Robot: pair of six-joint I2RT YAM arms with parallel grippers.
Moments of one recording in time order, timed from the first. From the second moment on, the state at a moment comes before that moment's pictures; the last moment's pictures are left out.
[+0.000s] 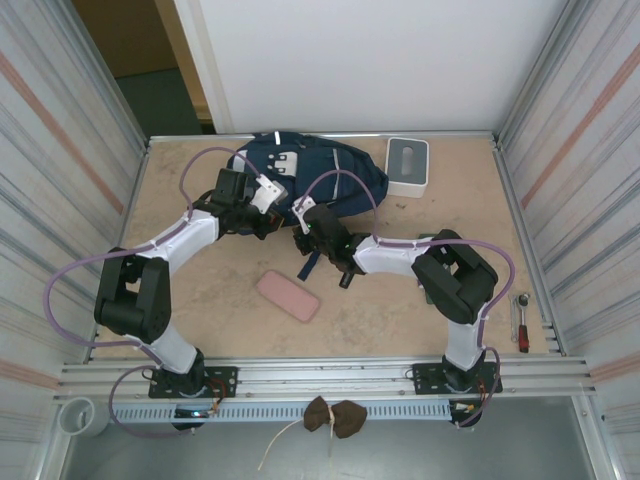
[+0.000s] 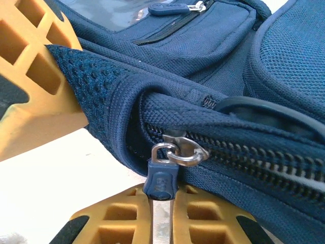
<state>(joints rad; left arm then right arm) -0.31 1.62 1.08 -0.34 0.45 0.32 0.85 1.88 1.10 0.21 0.19 0.11</state>
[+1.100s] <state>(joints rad) -0.30 1.62 1.08 -0.34 0.46 0.33 0.84 1.87 1.01 0.38 0.17 0.14</state>
